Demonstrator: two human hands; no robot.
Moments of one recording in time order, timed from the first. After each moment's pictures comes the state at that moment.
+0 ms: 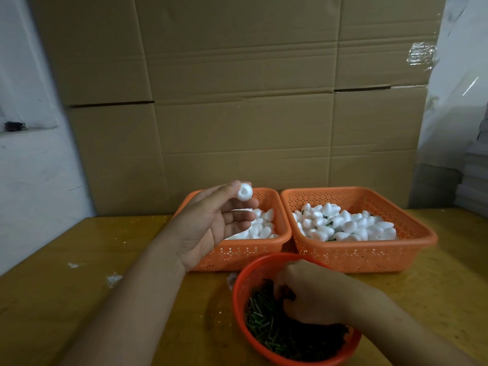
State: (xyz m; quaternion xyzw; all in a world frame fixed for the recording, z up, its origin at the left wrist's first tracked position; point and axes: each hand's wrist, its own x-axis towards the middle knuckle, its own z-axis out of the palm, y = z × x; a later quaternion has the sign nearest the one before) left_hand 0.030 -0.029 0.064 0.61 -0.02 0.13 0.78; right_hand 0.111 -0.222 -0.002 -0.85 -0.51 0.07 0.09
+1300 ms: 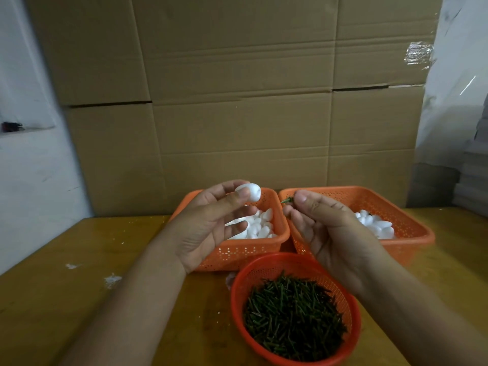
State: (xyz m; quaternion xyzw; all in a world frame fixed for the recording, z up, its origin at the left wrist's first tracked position) left_hand 0.028 -0.031 0.063 0.61 -0.04 0.11 0.79; right_hand 0.092 -0.224 0.058 -0.38 -0.17 0.23 0.88
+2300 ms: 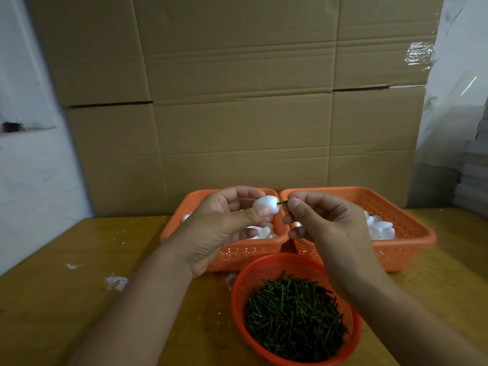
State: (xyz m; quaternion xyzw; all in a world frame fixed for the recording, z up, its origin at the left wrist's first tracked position) left_hand 0.024 -0.046 0.063 0.66 -0.05 0.11 0.74; right_hand 0.081 -0.218 0.047 -0.56 -0.29 -0.03 0.78
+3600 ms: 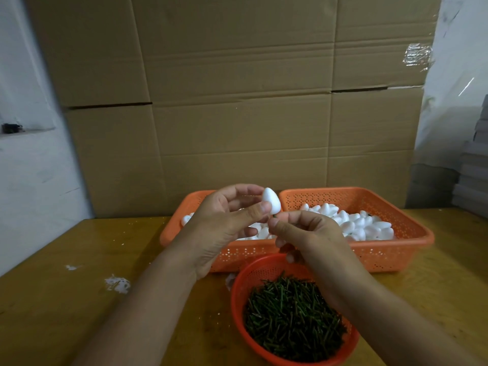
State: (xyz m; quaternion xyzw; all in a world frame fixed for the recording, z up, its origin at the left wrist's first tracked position) left_hand 0.025 -0.053 0.064 0.69 -0.03 0.17 0.70; right_hand 0.083 -0.211 0.035 -0.63 -0.23 0.12 0.74
